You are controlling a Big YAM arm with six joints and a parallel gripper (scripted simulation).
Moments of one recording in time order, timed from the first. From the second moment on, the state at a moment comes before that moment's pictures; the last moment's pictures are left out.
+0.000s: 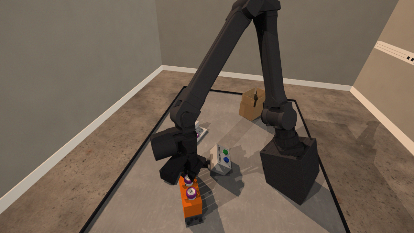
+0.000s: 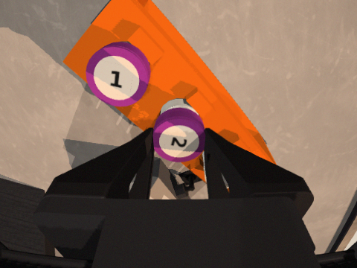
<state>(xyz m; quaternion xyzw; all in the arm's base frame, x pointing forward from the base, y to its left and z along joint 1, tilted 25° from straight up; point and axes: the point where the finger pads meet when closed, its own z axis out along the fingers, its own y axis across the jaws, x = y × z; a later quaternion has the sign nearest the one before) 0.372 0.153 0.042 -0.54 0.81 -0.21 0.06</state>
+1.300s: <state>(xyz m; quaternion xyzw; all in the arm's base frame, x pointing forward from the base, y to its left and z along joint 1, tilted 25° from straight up) 0.372 0.153 0.043 -0.54 0.81 -0.21 0.06</state>
